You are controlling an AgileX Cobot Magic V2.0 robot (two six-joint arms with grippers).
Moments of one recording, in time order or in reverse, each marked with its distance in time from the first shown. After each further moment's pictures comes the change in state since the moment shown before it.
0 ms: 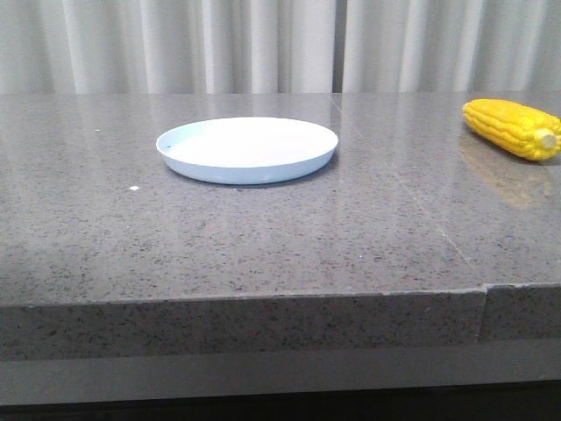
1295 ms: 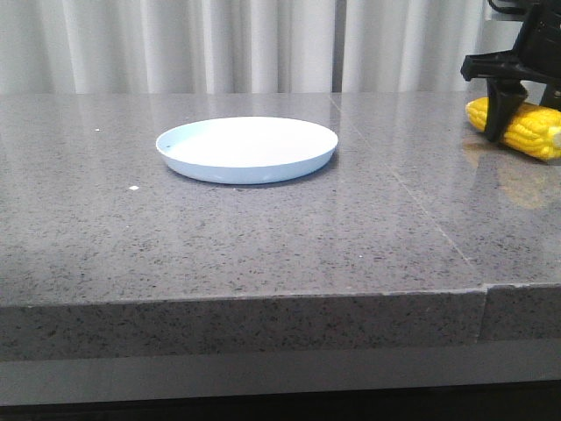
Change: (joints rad) left arm 0.000 -0.002 0.000 0.002 0.000 0.000; right arm -0.048 0.858 -0.617 0.067 0.169 -0.002
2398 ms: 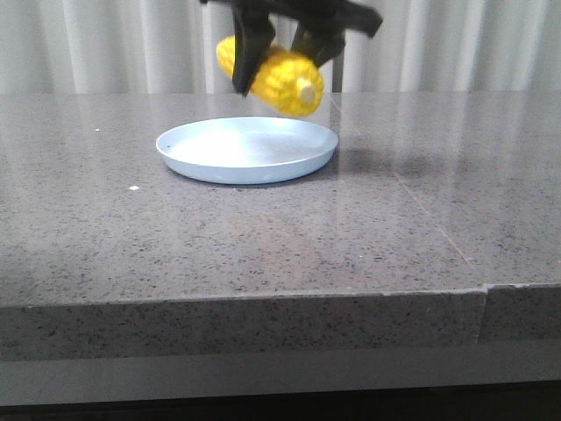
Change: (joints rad) left arm 0.000 0.000 0.000 0.000 0.000 0.000; right arm 0.544 0.022 -0.178 0.064 -0.004 0.118
